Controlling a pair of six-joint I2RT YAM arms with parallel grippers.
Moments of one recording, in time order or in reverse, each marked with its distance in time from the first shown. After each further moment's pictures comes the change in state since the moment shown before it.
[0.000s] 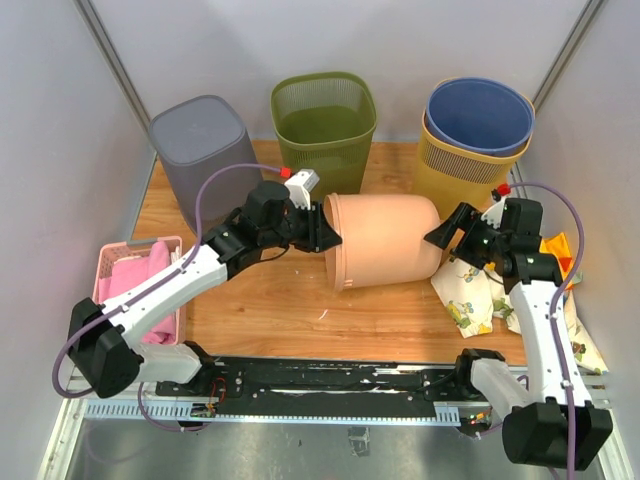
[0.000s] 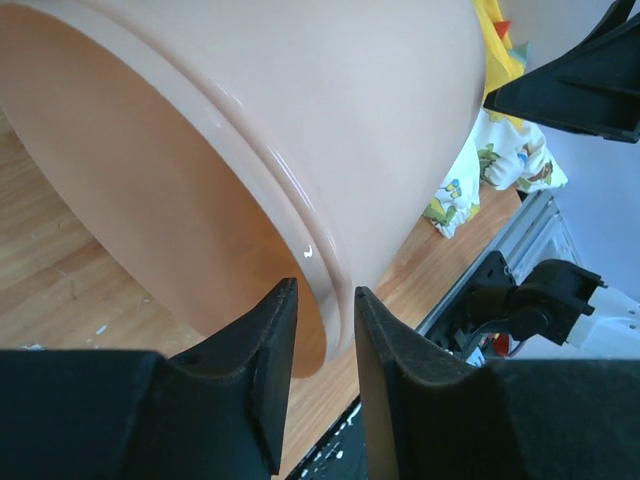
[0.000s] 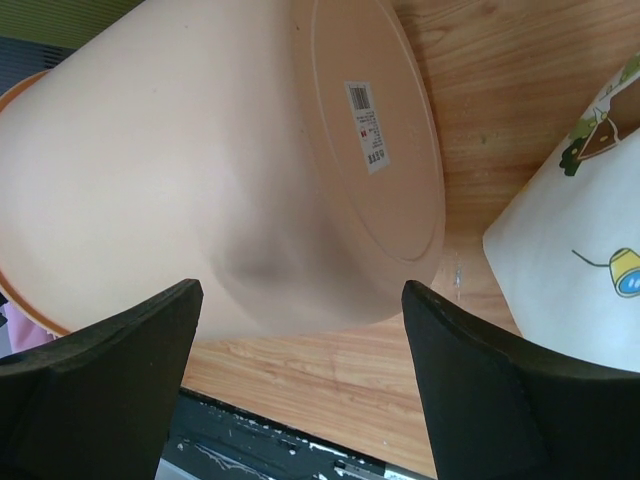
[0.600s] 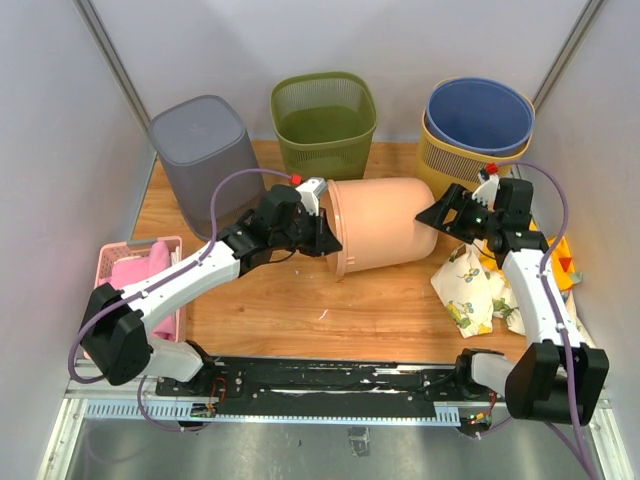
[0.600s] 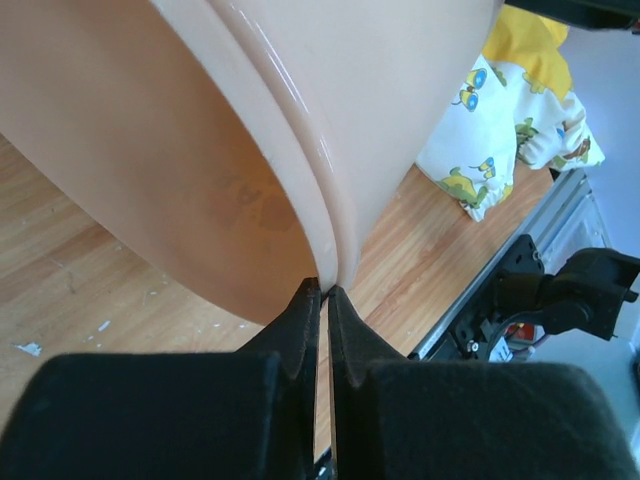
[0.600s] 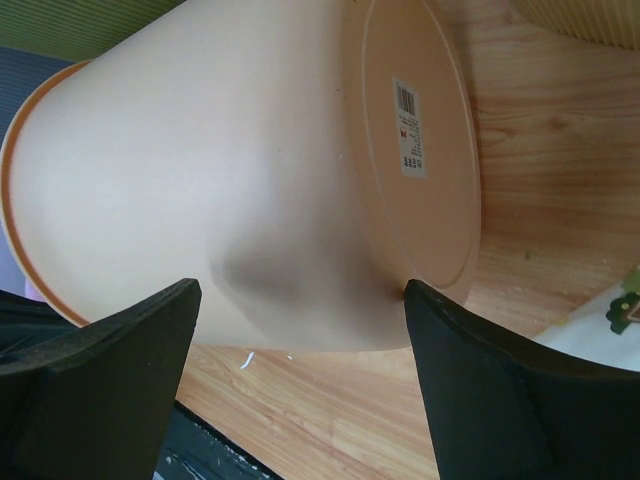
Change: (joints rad) left arm -0.004 0.088 -0.028 0.034 0.010 0.012; right arm 0.000 0.229 0.022 0.271 -0.143 -0.042
